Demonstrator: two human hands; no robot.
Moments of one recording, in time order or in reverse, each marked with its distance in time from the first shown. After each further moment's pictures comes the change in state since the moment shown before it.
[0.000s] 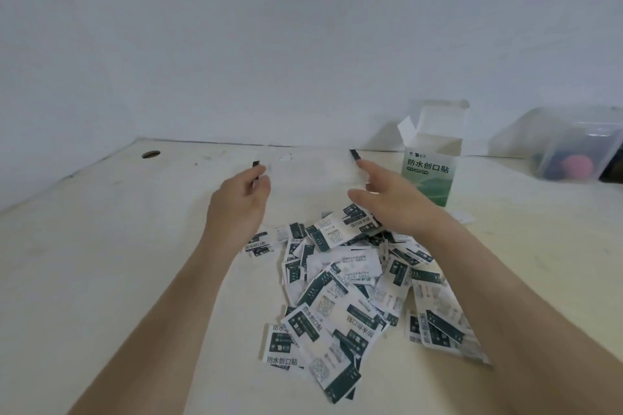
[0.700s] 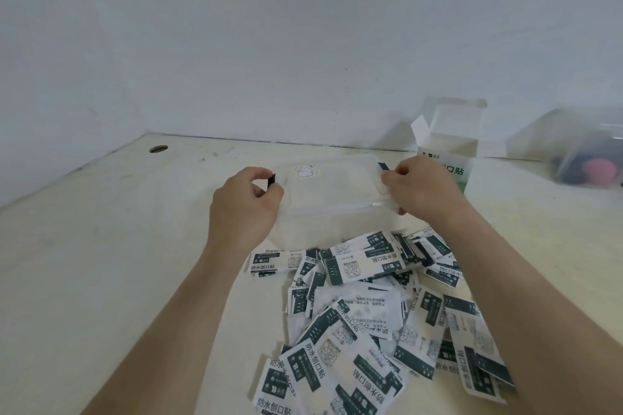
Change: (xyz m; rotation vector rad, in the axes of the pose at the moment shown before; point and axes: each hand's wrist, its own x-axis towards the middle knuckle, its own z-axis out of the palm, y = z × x) left_hand -0.006 0.006 0.000 -0.004 0.137 -0.044; right_hand 0.015 -0.001 -0.012 -0.208 0.248 0.154
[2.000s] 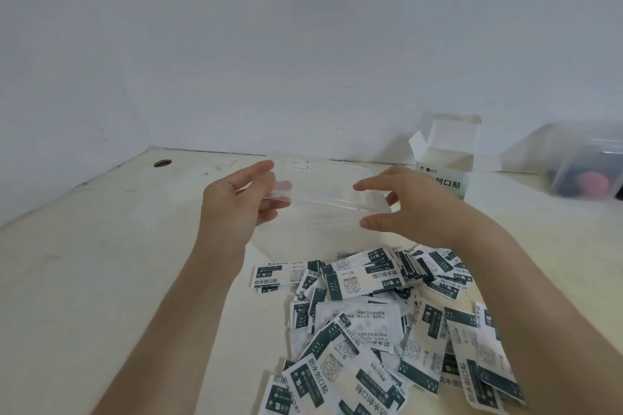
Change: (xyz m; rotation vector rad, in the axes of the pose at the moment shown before) left_hand -0.006 0.017 -0.021 -0.714 -0.115 -0.108; right_hand -0.017 -0.007 -0.018 -0.189 -0.183 -0.397
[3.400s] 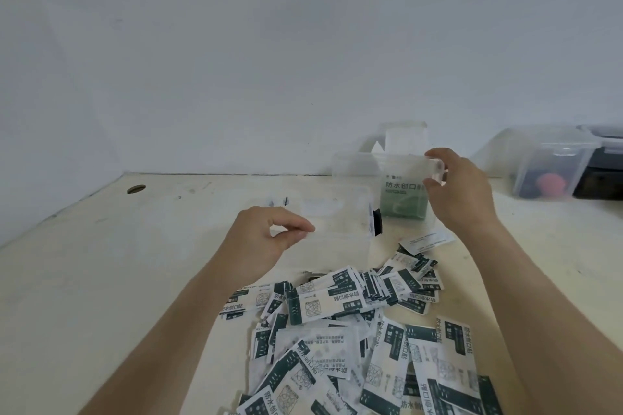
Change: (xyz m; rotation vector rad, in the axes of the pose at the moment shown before) left_hand 0.010 -0.020 0.041 0.716 -0.454 0.351; right_hand 0.008 0.105 -0.023 0.086 0.564 0.364
